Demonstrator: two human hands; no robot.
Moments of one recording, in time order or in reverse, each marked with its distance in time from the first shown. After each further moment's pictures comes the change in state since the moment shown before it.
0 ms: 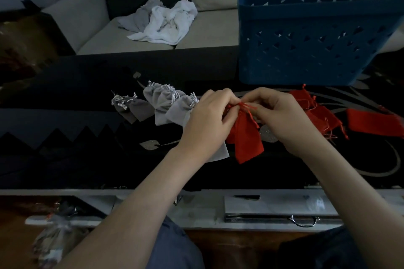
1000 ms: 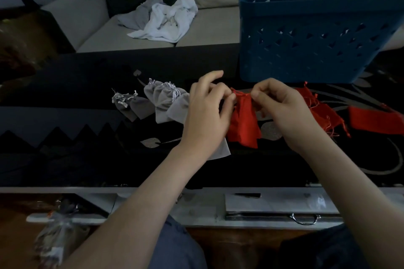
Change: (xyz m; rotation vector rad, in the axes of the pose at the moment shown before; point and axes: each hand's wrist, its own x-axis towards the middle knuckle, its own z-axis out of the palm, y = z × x) left_hand 0.000 -0.003 0.003 0.085 0.122 -0.084; right_hand 0.004 0.006 0.003 0.083 0.112 -0.008
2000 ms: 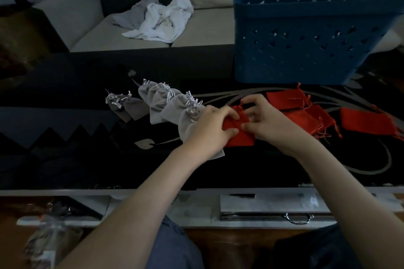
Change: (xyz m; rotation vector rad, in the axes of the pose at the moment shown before) left_hand -0.004 -0.008 0.018 -0.057 -0.582 -0.334; right_hand 0.008 0.032 -0.006 -0.223 -0.230 0.247
